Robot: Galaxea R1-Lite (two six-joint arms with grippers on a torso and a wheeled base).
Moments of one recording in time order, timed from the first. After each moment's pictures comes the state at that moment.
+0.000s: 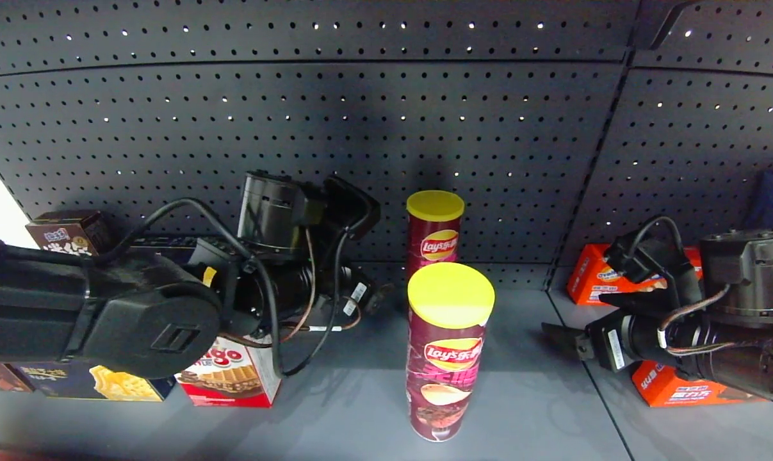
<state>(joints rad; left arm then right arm) -0.59 1.82 -1.06 -0.32 0.17 0.28 0.44 1.48 -0.65 -0.39 -0.11 -0.13</state>
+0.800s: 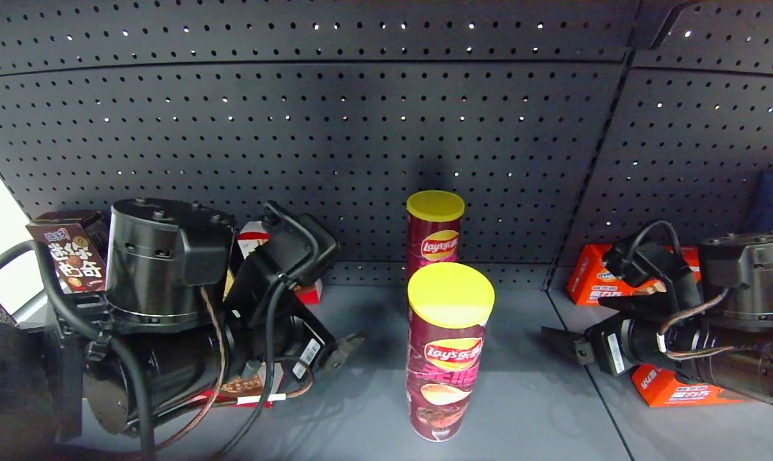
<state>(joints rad) -0.66 1.55 -0.79 -0.32 0.16 0.29 0.45 1.48 -0.64 -0.39 -0.11 -0.13</state>
